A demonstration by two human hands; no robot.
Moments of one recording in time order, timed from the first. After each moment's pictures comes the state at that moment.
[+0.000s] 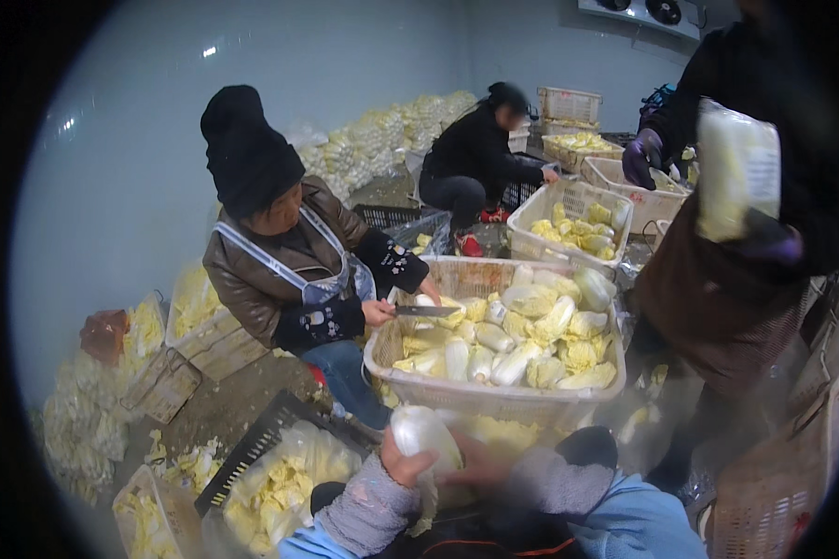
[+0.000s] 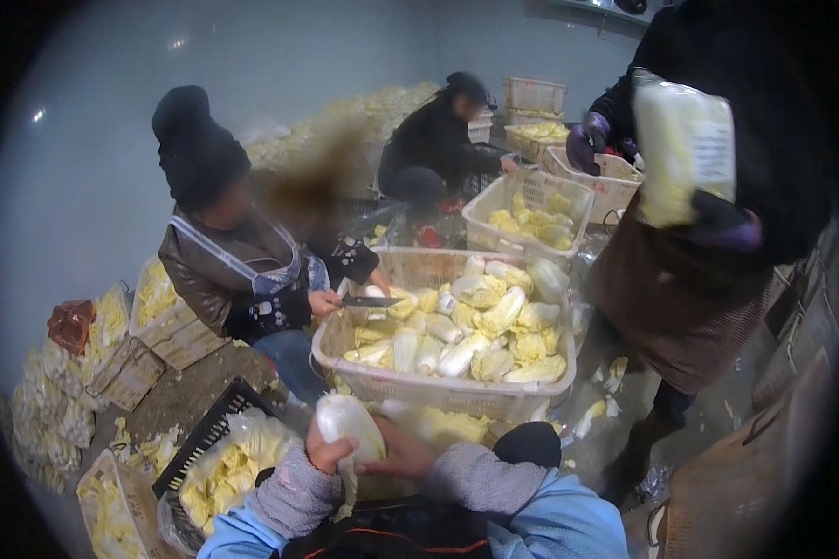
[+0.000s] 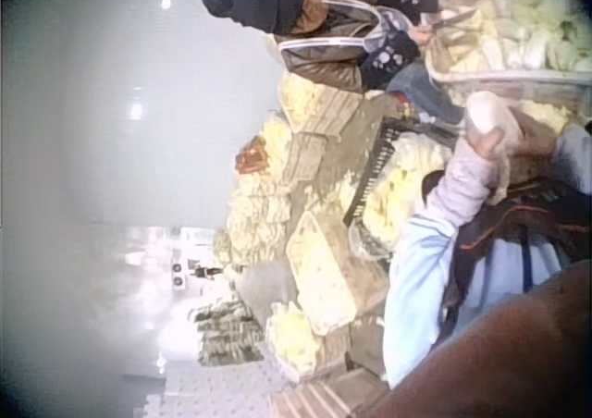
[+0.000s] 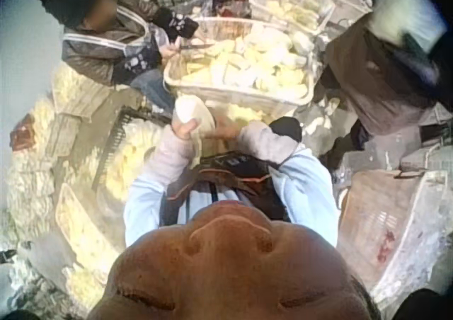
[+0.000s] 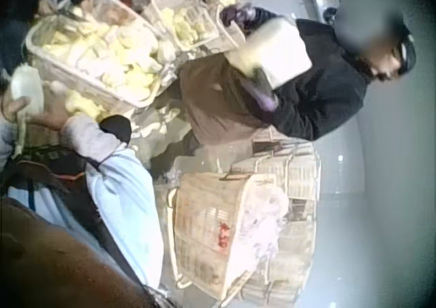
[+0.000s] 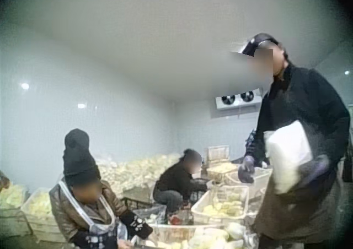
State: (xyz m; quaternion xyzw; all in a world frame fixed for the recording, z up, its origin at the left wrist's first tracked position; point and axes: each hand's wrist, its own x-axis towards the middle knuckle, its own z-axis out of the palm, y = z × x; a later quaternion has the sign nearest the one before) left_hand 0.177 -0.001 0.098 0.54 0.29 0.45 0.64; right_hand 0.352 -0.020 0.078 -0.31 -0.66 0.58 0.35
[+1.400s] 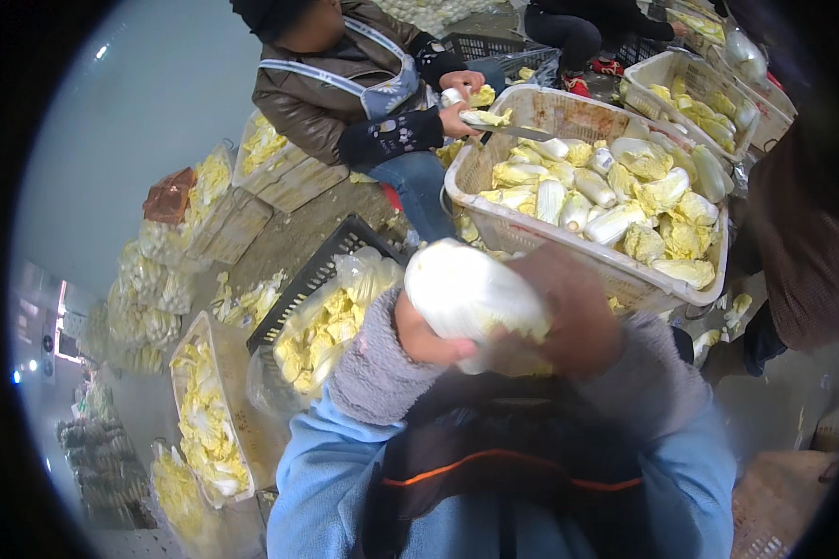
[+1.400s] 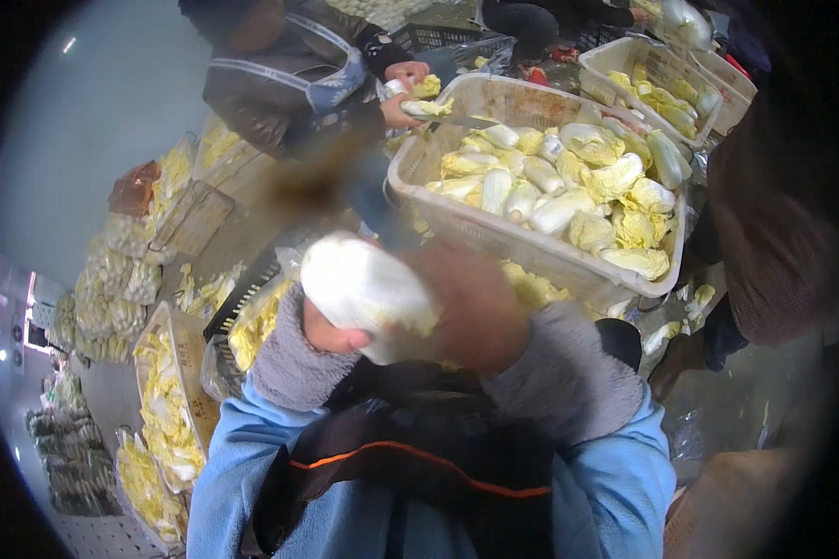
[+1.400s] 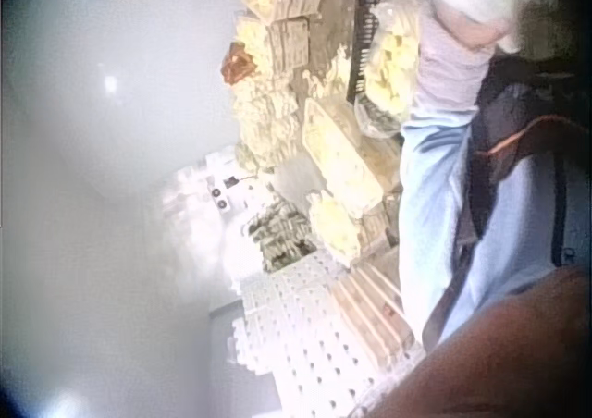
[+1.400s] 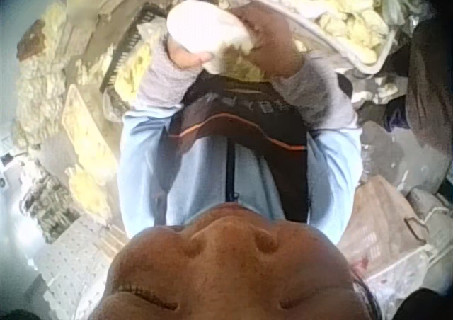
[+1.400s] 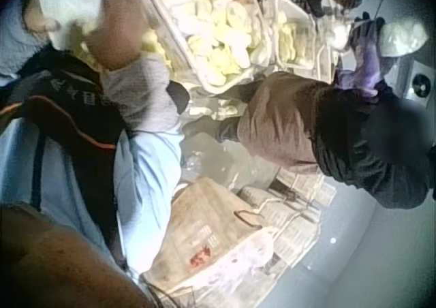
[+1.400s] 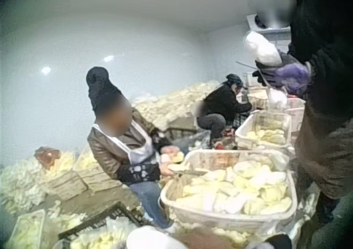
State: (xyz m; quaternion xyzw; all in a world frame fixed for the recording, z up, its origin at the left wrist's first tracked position) left_hand 0.150 -0.005 0.130 0.66 0.18 0.42 0.60; right_hand 0.358 -0.015 0.150 -0.29 -0.83 0.18 0.43
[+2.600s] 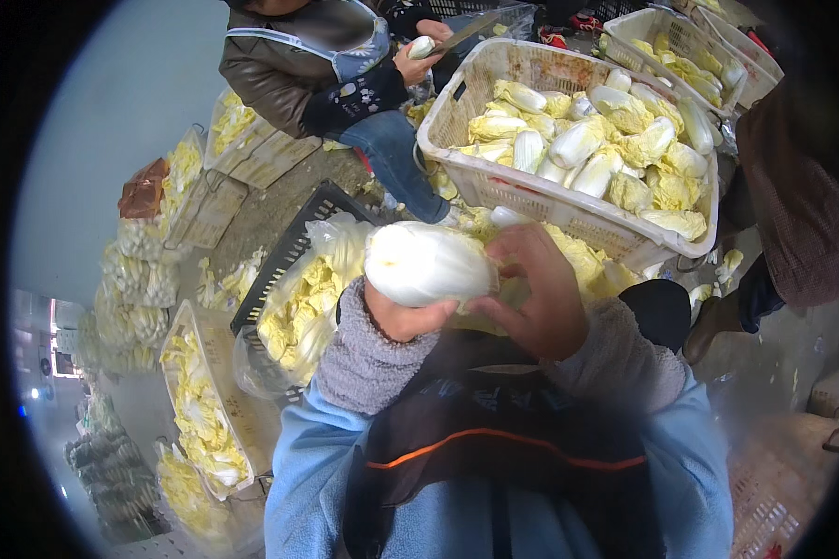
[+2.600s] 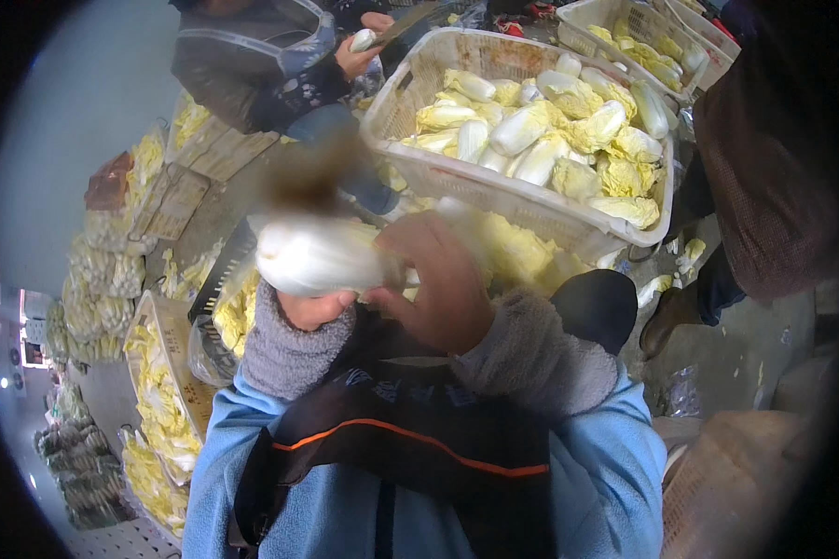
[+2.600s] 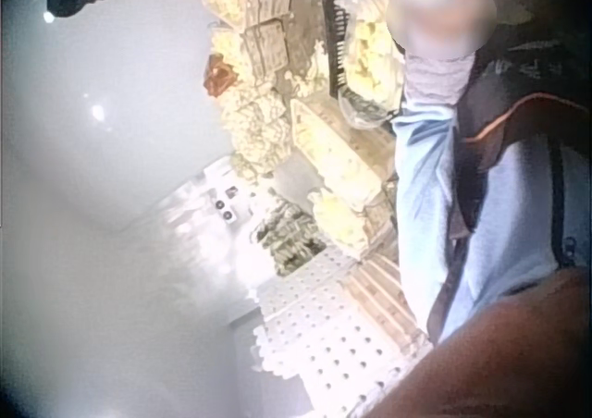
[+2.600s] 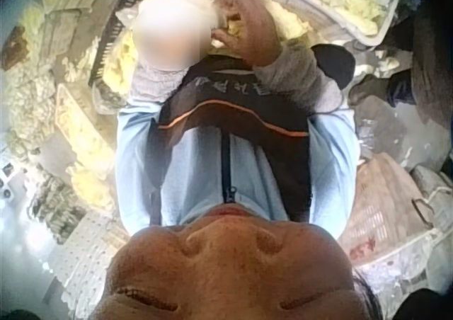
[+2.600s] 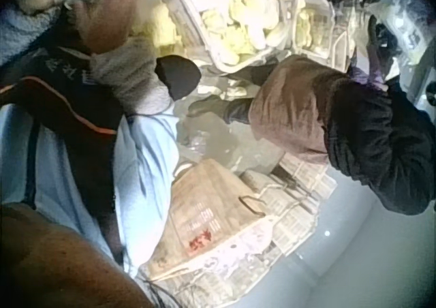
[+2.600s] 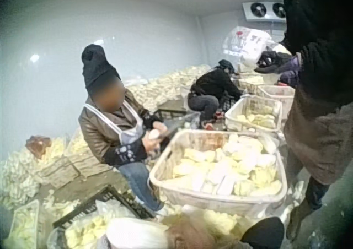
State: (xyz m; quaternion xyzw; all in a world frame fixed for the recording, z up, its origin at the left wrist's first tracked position) left_hand 0.145 -0.029 0.113 0.73 0.31 0.43 0.43; right_hand 0.343 -0.045 0.113 -0.35 -0.72 0.32 0.51
